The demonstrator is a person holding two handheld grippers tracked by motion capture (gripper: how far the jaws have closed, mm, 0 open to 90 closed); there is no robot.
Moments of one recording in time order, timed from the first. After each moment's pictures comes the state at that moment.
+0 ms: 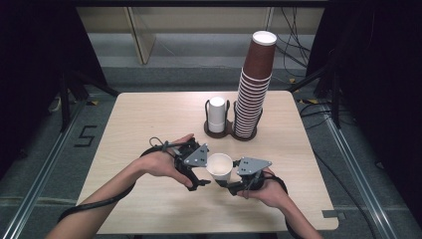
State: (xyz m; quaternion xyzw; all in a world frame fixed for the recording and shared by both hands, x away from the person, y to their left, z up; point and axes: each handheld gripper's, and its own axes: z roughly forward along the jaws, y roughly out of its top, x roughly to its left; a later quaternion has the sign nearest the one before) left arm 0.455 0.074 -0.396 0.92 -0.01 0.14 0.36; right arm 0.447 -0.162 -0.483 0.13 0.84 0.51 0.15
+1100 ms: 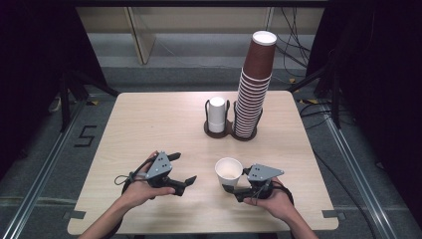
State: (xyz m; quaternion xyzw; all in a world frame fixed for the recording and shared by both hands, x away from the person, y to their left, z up) left arm 0.430 0.143 -0.461 0.78 0.25 0.19 0.54; right arm 0.425 -0.183 -0.496 0.21 0.81 0.54 0.13
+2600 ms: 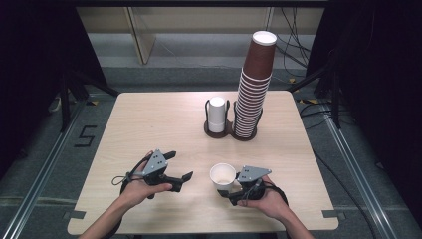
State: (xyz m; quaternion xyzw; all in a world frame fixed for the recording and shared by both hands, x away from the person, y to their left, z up) left arm 0.434 0.151 -0.467 0.77 0.28 0.19 0.54; right arm 0.426 -0.165 -0.506 0.21 0.85 0.48 0.10
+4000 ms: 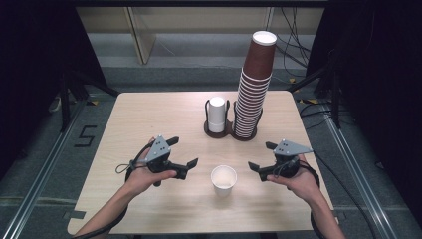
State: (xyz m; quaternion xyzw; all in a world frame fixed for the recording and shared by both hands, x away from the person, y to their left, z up) left arm 0.459 0.134 -0.430 0.74 0.28 0.21 0.58; right arm 0.457 -0.246 -0.438 0.30 0.79 0.49 0.20
